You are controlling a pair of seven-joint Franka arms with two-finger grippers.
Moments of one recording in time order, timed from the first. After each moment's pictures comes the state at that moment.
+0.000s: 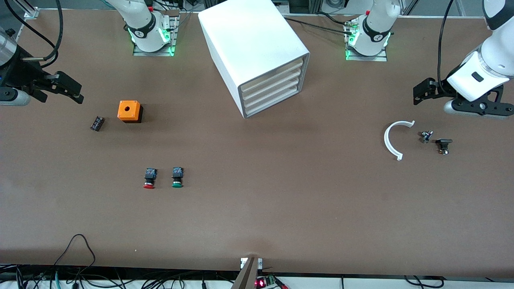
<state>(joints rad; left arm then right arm) -0.04 -0.01 -0.04 -1.68 0.01 1.61 0.02 0.03 0.03 0.07 -1.52 -0.01 1.59 0.13</state>
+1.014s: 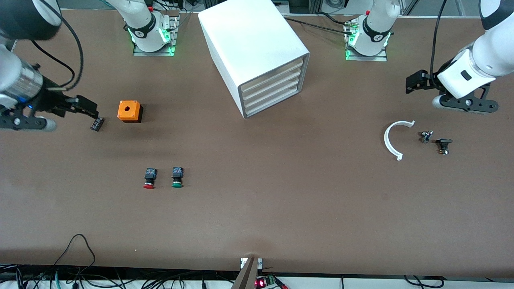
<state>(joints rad) -0.04 -0.01 -0.05 -1.68 -0.06 1.43 0.02 0.03 0.15 0.06 -1.59 0.00 1.66 0.13</state>
